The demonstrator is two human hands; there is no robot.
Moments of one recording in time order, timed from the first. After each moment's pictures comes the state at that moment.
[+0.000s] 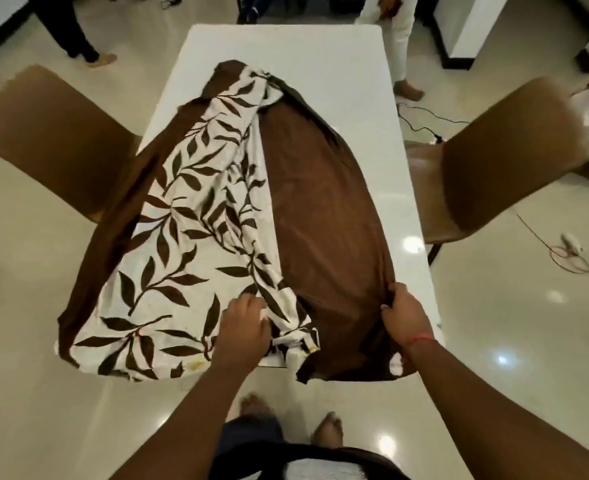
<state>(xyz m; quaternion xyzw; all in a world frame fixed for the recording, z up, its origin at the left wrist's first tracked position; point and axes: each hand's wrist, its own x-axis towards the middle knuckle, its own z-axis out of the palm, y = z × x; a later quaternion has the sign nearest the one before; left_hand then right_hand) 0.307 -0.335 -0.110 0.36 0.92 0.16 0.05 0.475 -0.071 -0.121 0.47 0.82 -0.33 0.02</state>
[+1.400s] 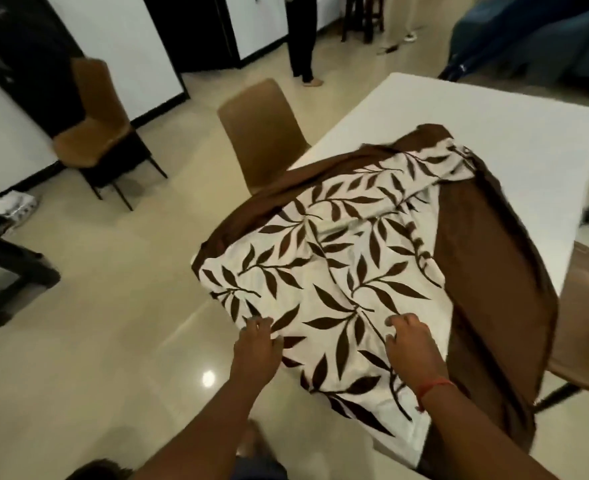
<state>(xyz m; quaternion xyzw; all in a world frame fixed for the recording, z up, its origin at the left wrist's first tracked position) 0.373 -0.406 -0.115 -0.03 0.98 0.21 0.04 0.394 -0.107 -0.099 0.09 0.97 -0.24 0.03</state>
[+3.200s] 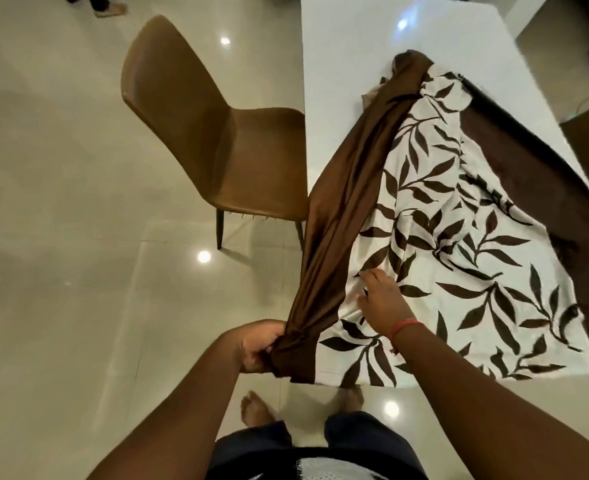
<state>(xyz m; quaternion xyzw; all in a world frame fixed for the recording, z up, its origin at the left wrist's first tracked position) -0.047 -0.724 -0.128 -0.05 0.54 0.39 0.75 0.100 -0.499 -0.129 0.32 0.92 -0.20 0.08</state>
